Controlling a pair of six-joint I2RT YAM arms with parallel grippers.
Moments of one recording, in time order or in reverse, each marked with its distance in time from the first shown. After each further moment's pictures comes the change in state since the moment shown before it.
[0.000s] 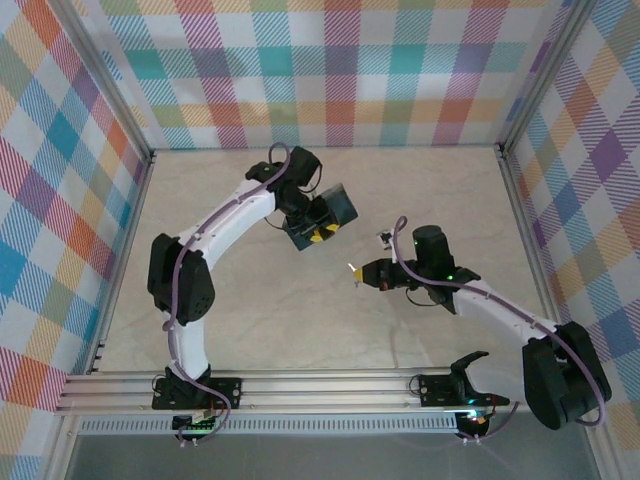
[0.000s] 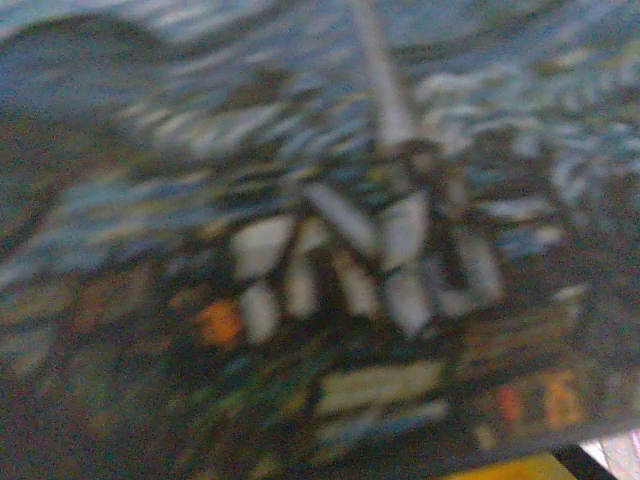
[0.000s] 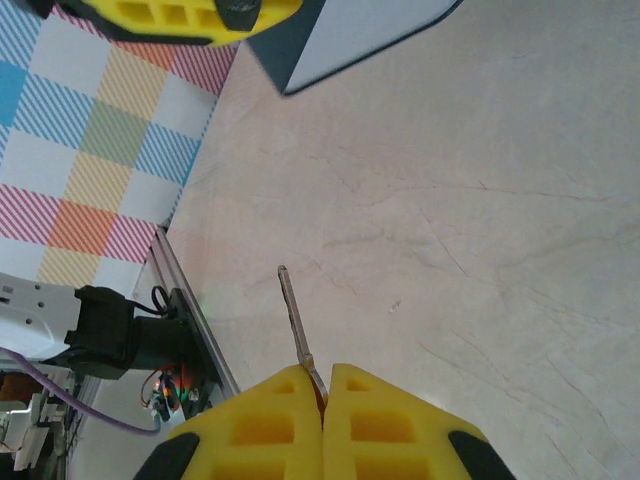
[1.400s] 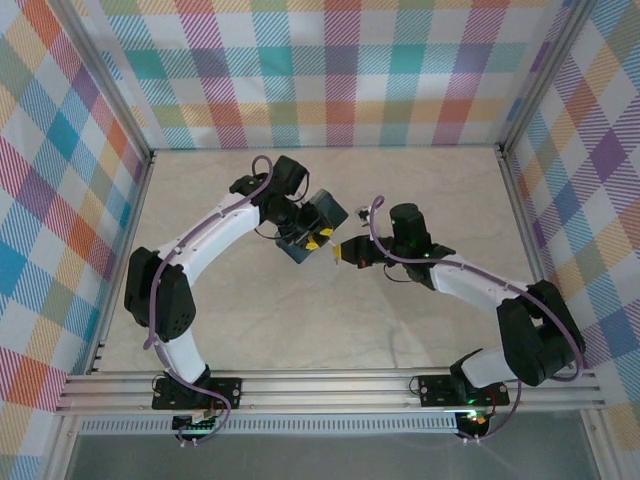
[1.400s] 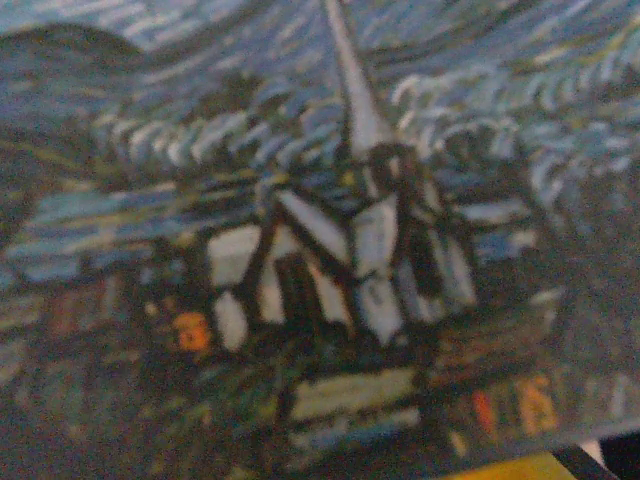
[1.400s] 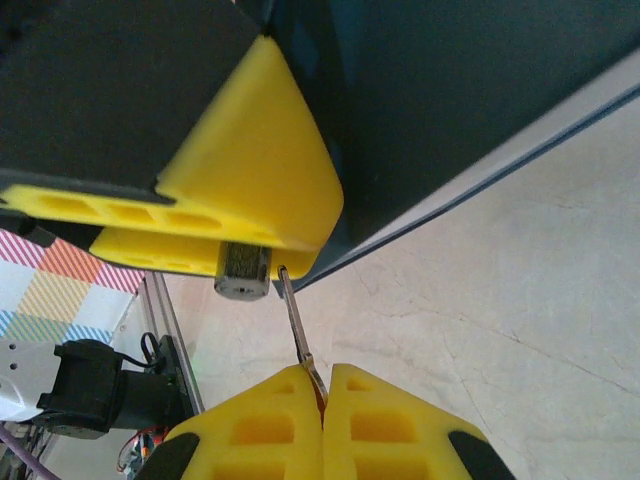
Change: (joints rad) left arm 0.025 -0.136 -0.190 0.105 0.032 -0.107; right arm 0.070 0.213 0.191 0.131 0.060 -0.011
